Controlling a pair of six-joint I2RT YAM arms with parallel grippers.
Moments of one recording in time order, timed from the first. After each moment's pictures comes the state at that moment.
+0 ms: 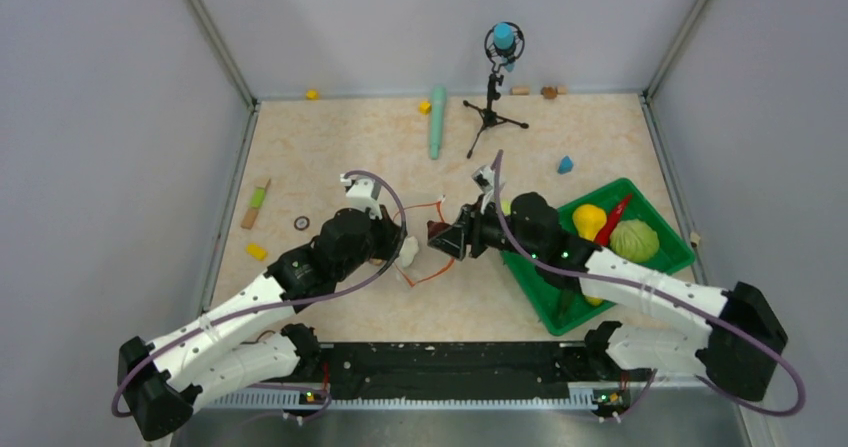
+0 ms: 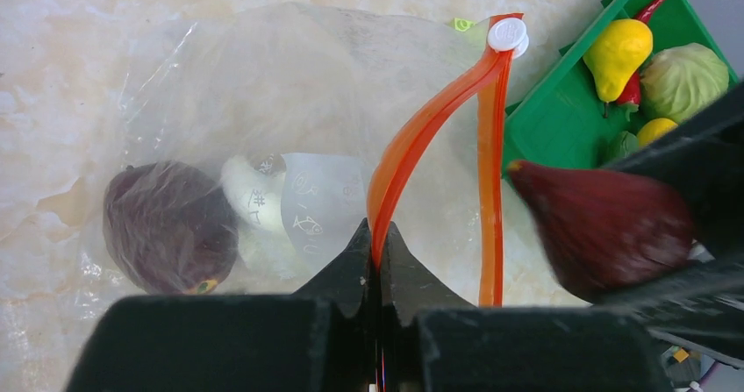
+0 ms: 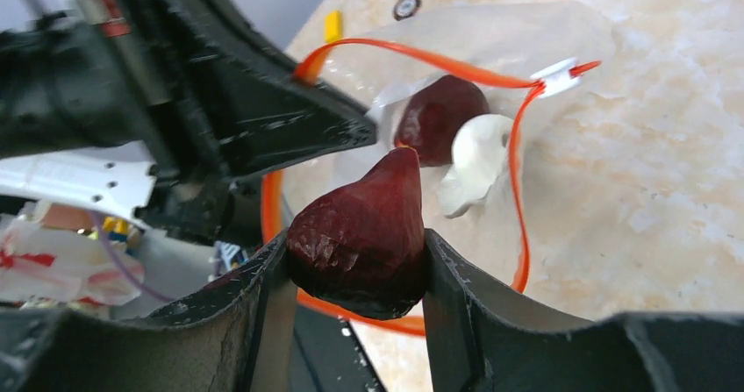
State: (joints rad) left arm -0.83 0.87 0.70 -0.29 -0.25 -0.60; right arm 0.87 1.06 0.67 0.19 -0.26 0.57
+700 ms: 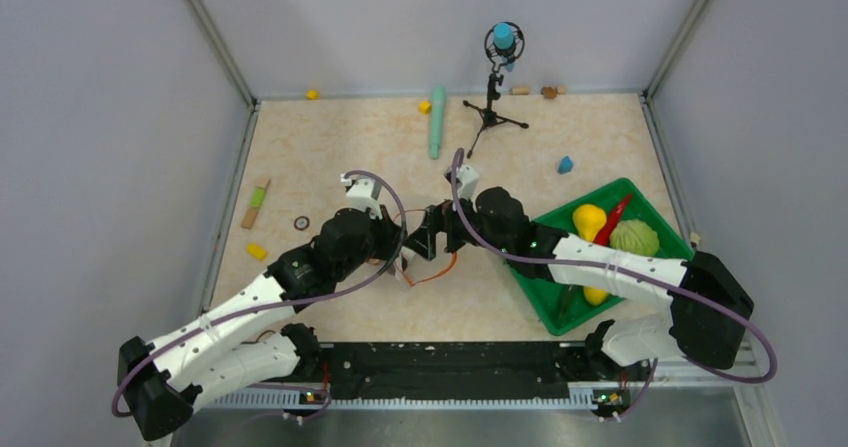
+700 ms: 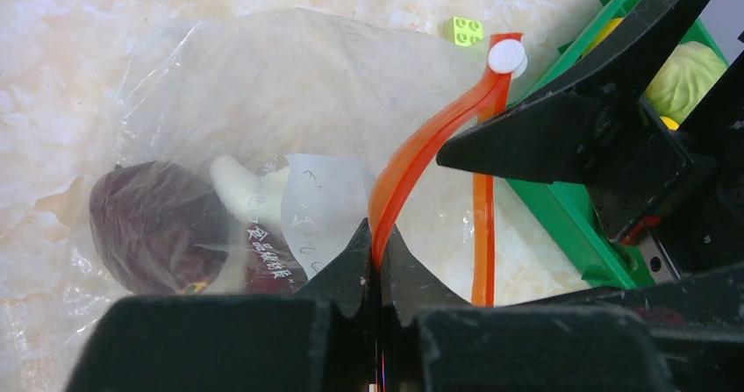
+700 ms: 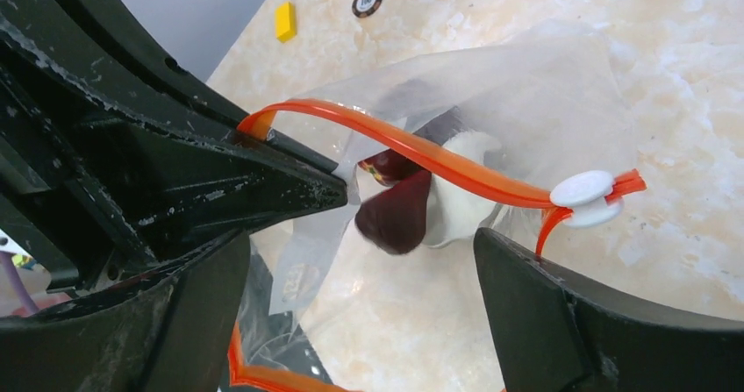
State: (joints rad) left arm -0.83 0.87 0.70 -0.29 -0.24 -0.60; right arm 0.95 1.32 0.82 0.19 -0.12 0.52
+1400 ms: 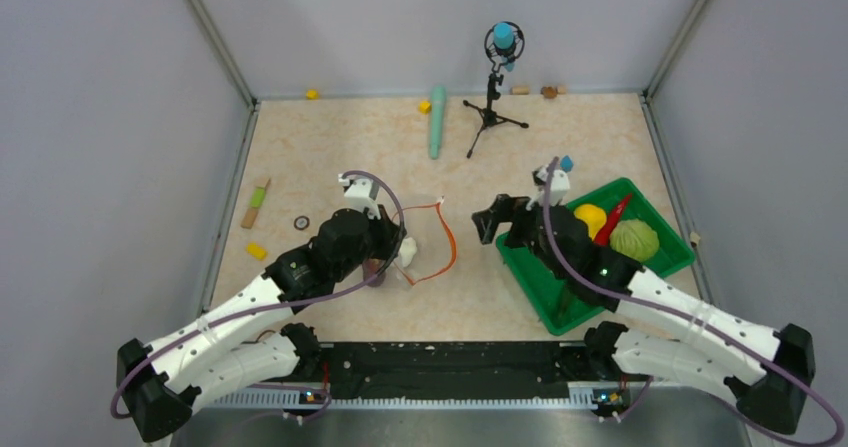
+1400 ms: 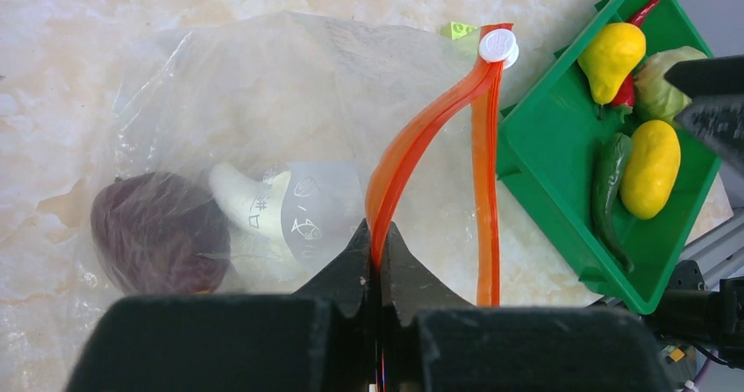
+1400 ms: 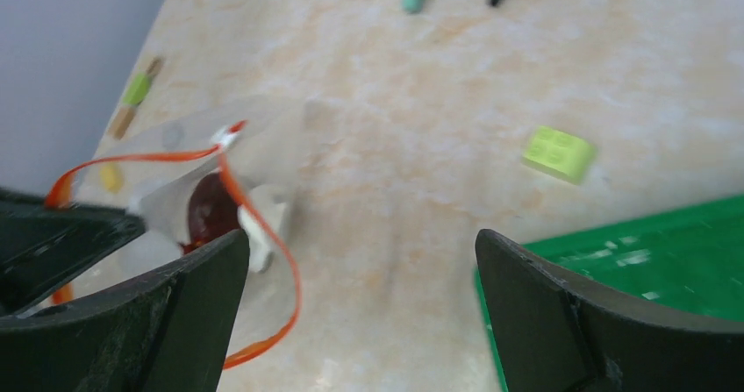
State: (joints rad) left arm -0.83 0.85 0.70 -0.29 -0.24 -0.60; right arm 0.93 0.91 0.70 -0.09 0.38 0.55
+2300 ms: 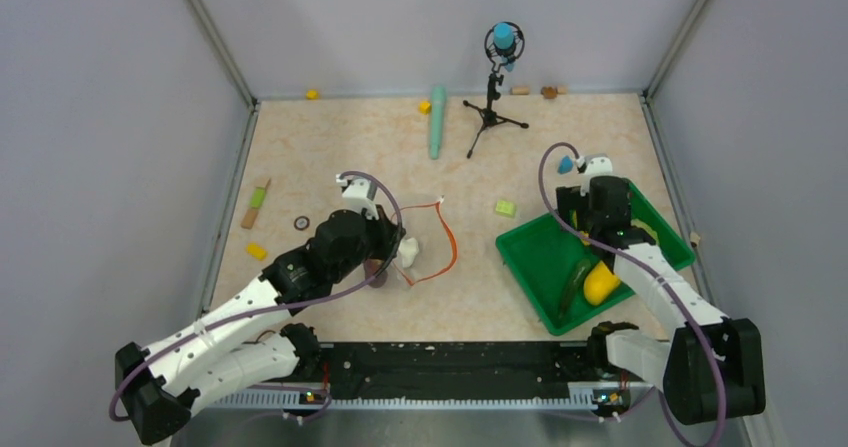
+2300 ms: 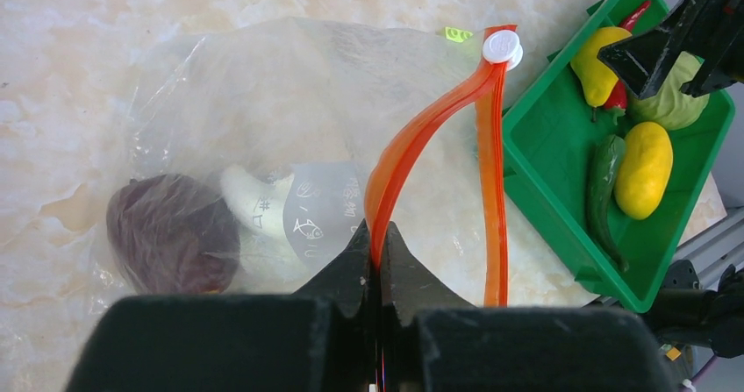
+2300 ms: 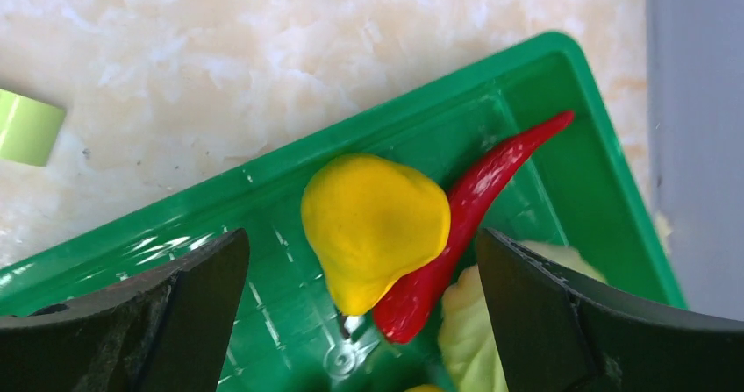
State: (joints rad) left arm -0.83 0.83 0.70 -0.29 -0.24 -0.60; right arm 0.13 1.07 0.58 -0.14 0.25 -0.07
